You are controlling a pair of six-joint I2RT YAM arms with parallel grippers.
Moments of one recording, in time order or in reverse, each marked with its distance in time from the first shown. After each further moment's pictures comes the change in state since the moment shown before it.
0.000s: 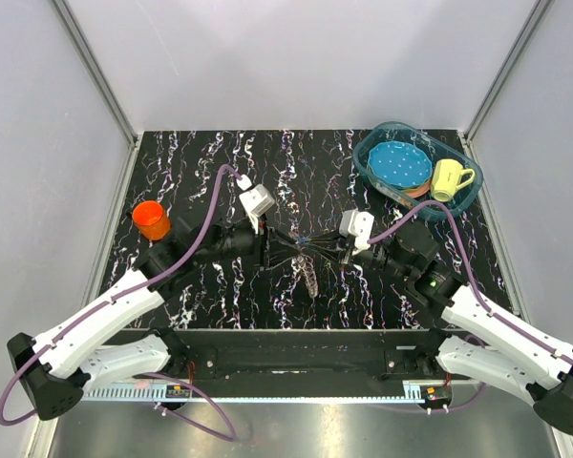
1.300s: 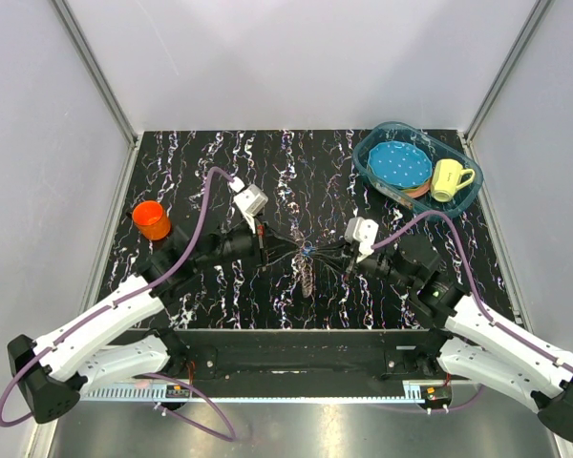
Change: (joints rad) left arm -0.010 -0.032 -0.082 0.124 -0.069 -0.118; right arm 0.000 -0.078 -0.106 -0.002 0.047 0.070
